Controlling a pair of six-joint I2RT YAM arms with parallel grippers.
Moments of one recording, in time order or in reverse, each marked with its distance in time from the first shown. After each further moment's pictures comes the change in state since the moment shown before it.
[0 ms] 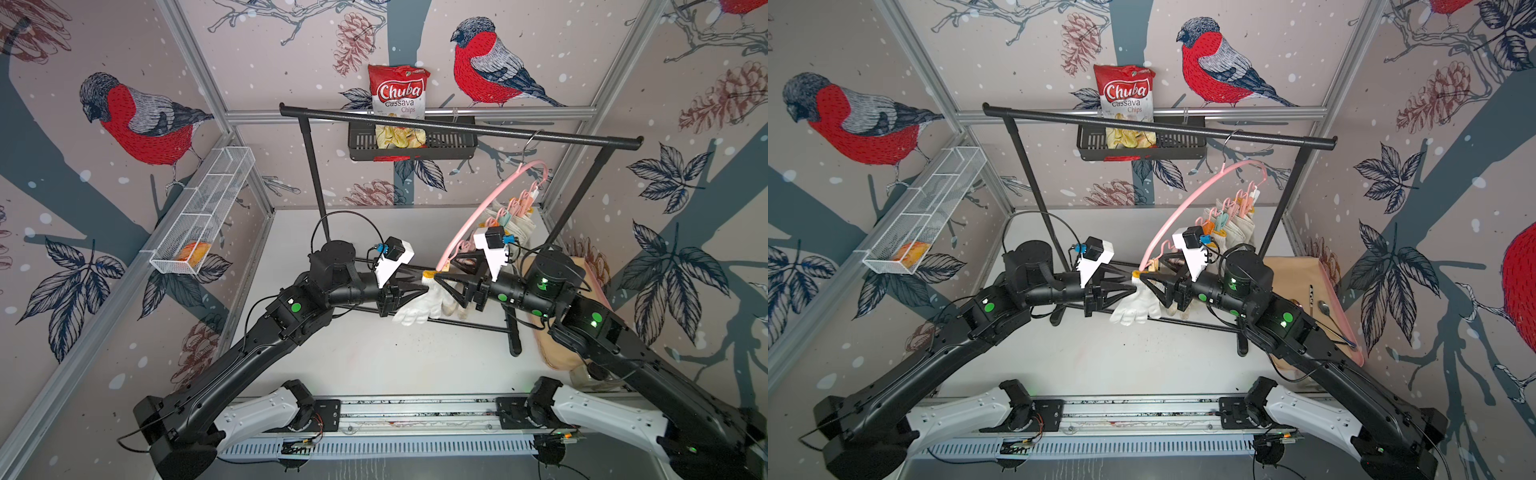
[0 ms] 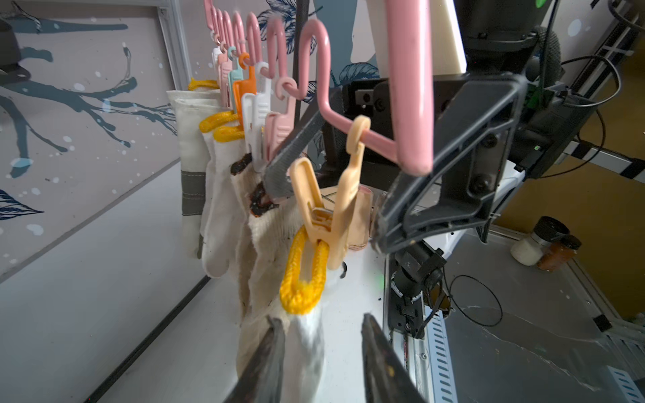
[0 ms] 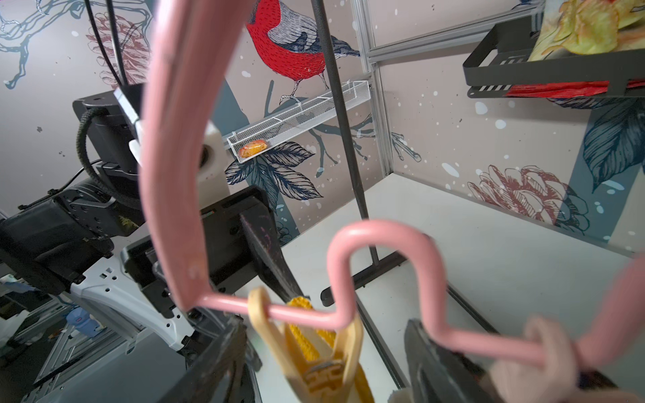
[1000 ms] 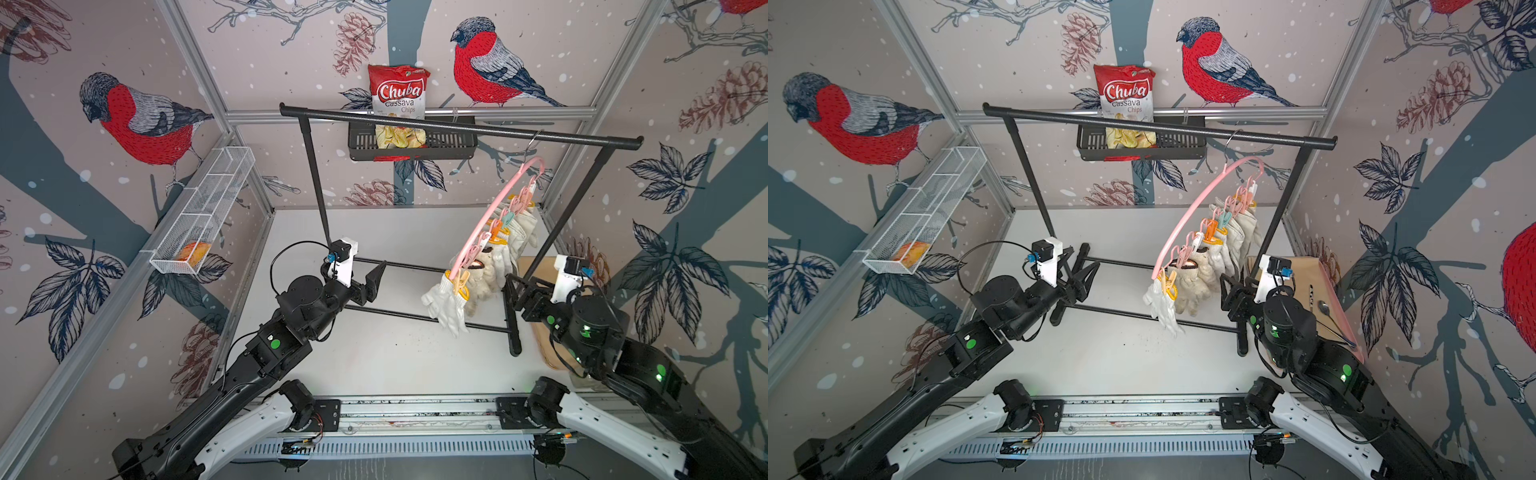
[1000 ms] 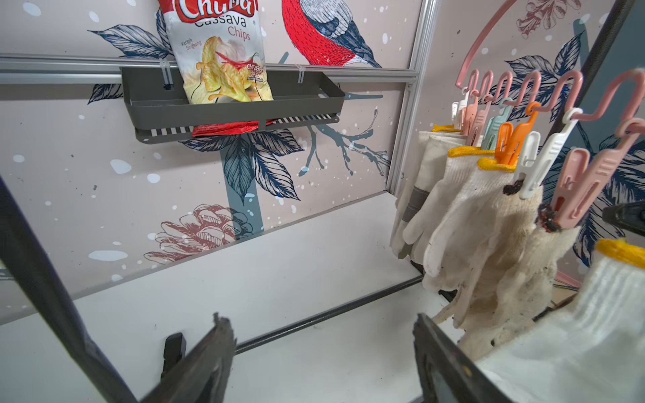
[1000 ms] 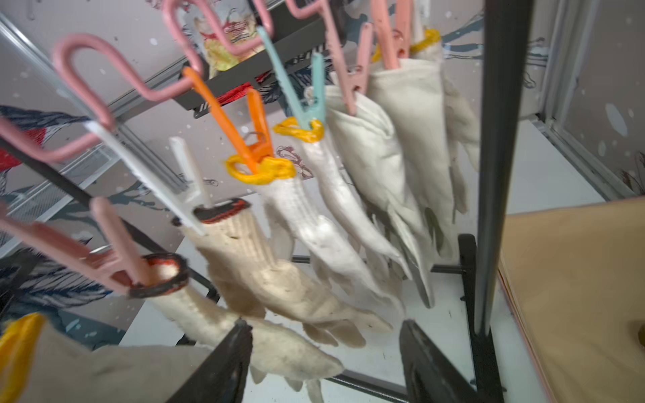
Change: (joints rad) left arm 0.034 -0.268 -0.301 0.199 -0.706 -0.071; right arm 0.000 -0.349 -0.171 -0.447 0.796 0.380
